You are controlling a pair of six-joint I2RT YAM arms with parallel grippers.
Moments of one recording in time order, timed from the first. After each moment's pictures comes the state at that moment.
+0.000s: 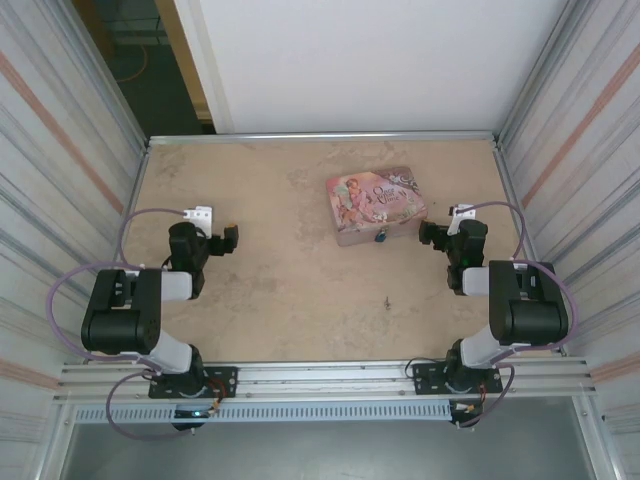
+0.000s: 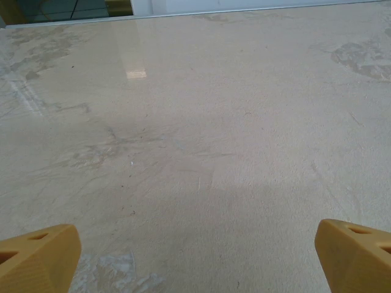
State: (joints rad) left arm -0.01 1.51 0.40 0.70 0.05 0.07; right arm -0.05 1.53 0.39 0.71 0.00 0.07
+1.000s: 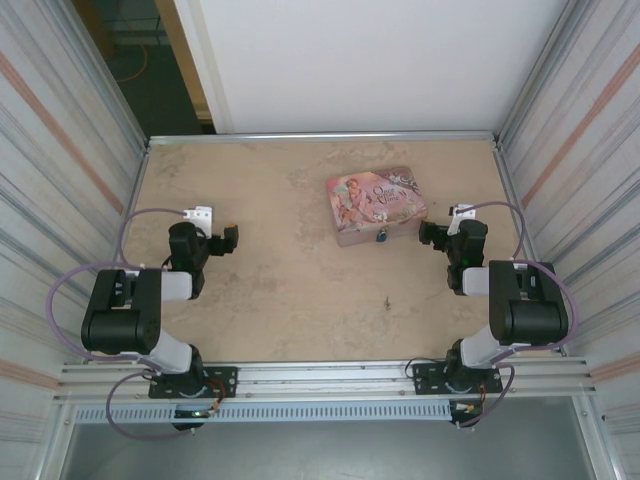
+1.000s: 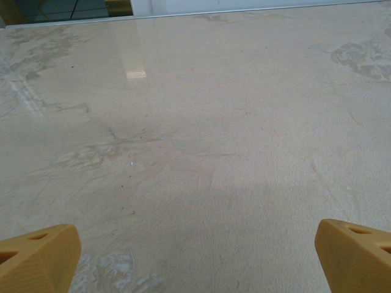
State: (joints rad) left arm -0.01 1.51 0.40 0.70 0.05 0.07; right arm -0.05 1.53 0.39 0.71 0.00 0.07
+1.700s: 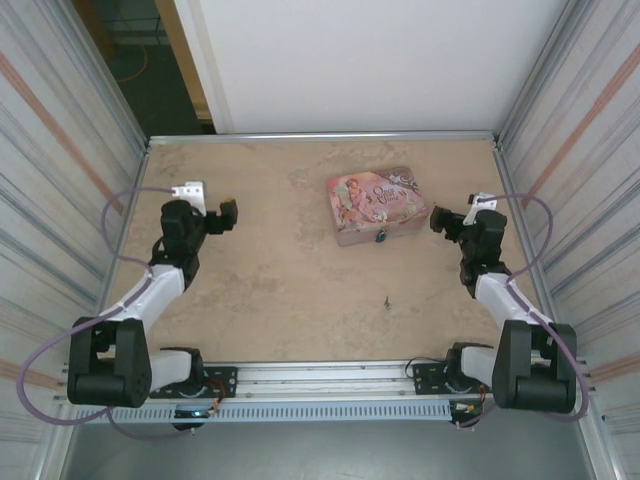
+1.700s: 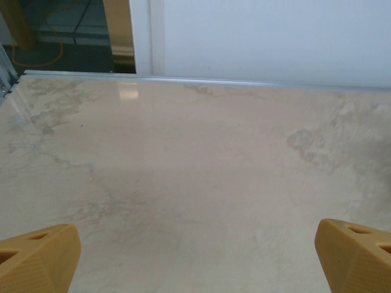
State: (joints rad) left arm -0.07 1.23 0.64 0.23 0.01 -0.12; right arm -0.10 1.16 0.50 0.27 -0.03 0.20
